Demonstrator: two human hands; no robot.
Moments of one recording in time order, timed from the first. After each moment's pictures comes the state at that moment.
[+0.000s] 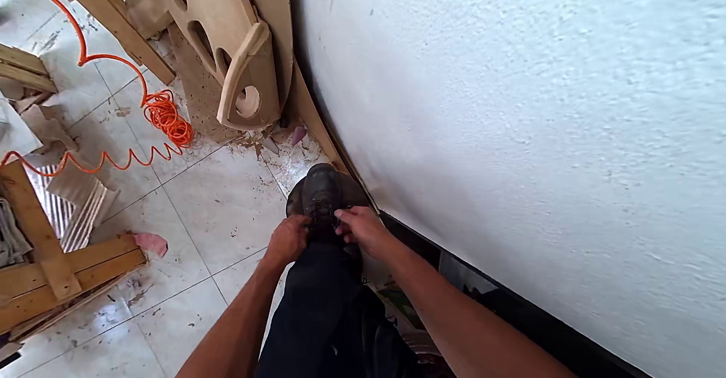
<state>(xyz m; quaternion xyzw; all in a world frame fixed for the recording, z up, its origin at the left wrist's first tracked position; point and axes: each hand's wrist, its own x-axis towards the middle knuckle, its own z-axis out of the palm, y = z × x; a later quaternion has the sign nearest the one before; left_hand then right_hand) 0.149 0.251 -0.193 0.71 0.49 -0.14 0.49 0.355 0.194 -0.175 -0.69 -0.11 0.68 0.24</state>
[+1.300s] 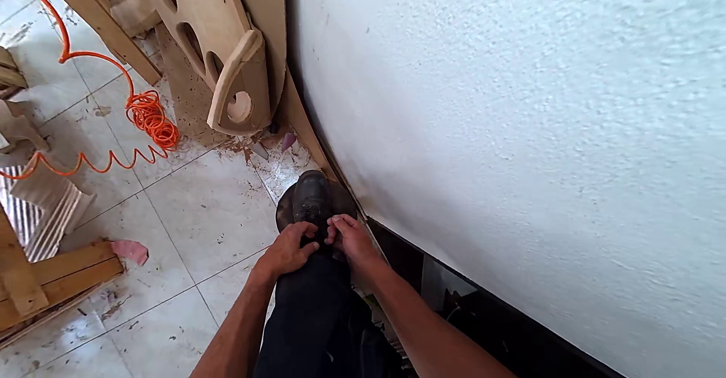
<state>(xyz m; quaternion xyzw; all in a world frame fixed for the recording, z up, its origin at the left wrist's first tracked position) 0.157 0.255 -0.176 0.70 0.39 -0.11 0.58 0.333 0.173 -0.167 -0.66 -0.06 0.64 0.39</state>
